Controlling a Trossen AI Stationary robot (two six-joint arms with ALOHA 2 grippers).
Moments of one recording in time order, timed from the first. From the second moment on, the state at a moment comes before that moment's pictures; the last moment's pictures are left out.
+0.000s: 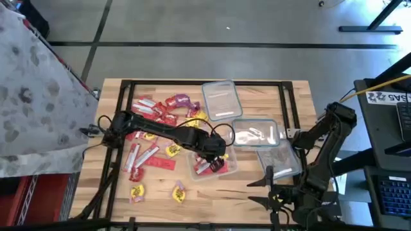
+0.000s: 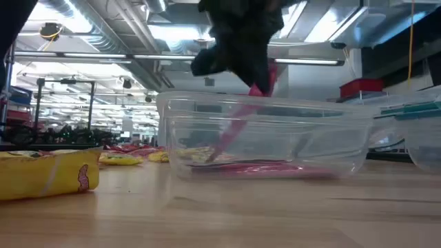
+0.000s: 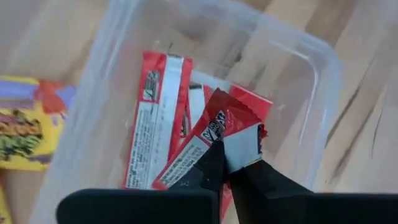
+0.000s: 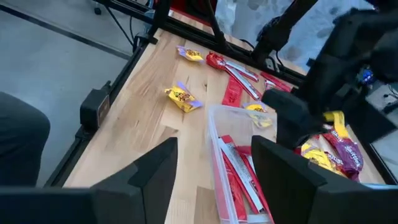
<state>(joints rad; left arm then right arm) -0.17 2.07 1.79 -0.83 -0.09 -0.74 1.08 1.46 1.07 -0.40 0.96 0.34</state>
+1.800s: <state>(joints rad) -0.42 1.90 1.11 -0.98 -0.06 -0.47 1.07 1.46 1.07 -0.39 0.93 0.32</state>
